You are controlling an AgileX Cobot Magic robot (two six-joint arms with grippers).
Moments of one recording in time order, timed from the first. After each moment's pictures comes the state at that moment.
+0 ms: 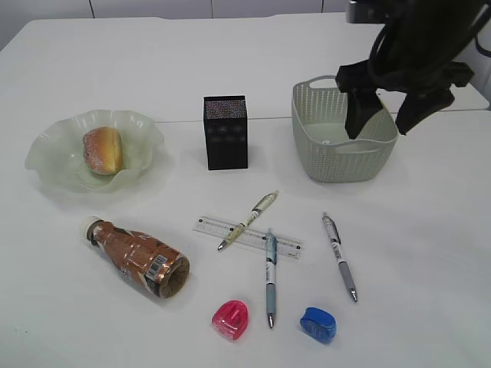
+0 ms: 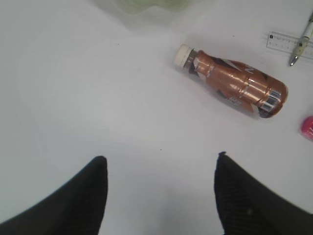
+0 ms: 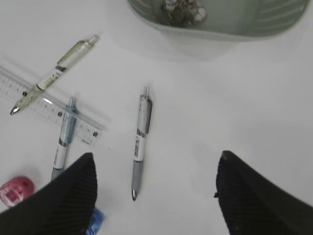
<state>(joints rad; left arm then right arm) -0.17 0.99 -0.96 -0.01 1.08 -0.12 0.24 1.86 -1.68 0.07 1.22 0.05</state>
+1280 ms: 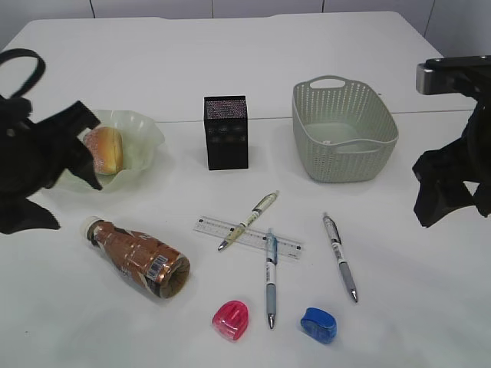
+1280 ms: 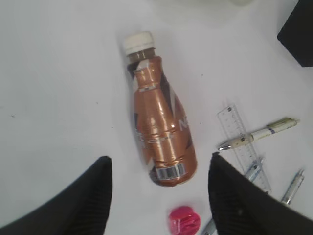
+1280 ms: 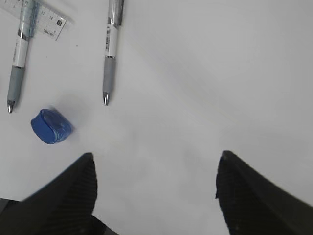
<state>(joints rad) -0.53 1.41 -0.96 0.17 0.76 -1.43 0.24 1.44 -1.10 0.03 1.09 0.04</state>
